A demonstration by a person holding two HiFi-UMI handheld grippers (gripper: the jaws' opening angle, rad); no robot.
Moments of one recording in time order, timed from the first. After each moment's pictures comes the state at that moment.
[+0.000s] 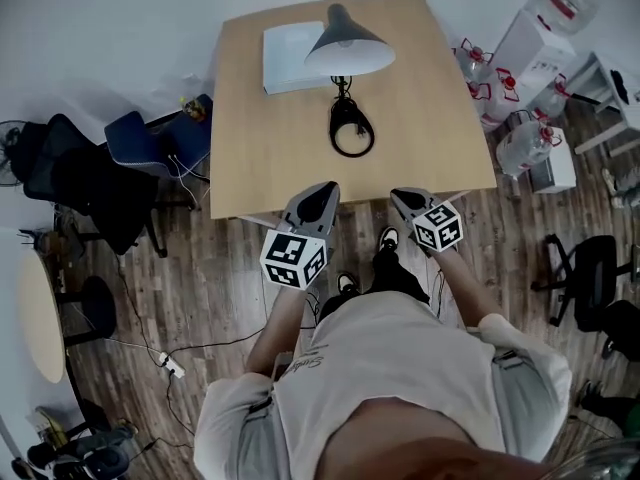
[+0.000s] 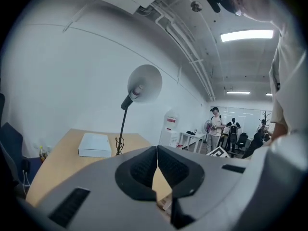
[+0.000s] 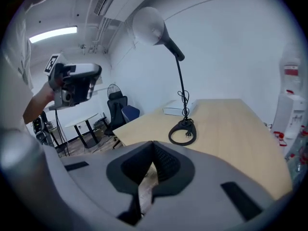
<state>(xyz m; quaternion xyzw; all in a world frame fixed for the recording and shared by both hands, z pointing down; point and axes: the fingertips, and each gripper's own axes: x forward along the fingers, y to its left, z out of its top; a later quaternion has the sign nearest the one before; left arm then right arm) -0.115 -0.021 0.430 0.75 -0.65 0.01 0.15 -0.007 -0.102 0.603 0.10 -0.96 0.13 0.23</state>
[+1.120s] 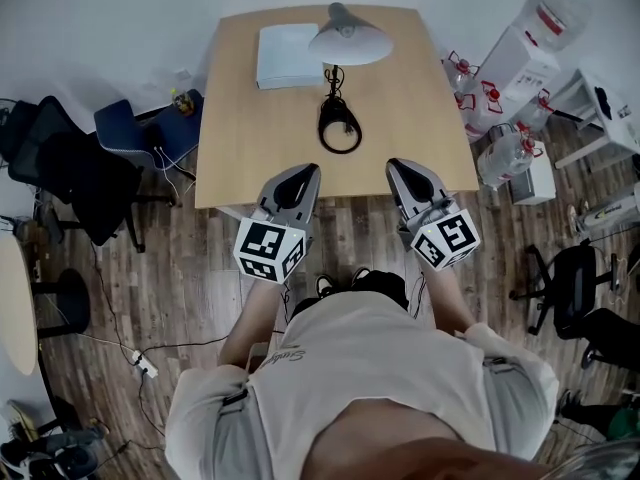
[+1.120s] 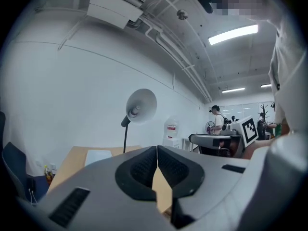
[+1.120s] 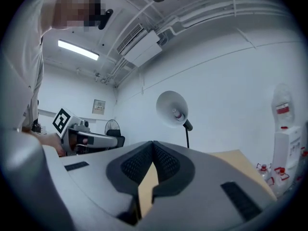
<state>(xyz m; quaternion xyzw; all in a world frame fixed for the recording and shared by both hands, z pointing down) -0.118 0.006 0.373 0.75 -0.66 0.00 0.07 -0.005 -0.064 0.368 0.16 -0.99 0.02 -0.03</state>
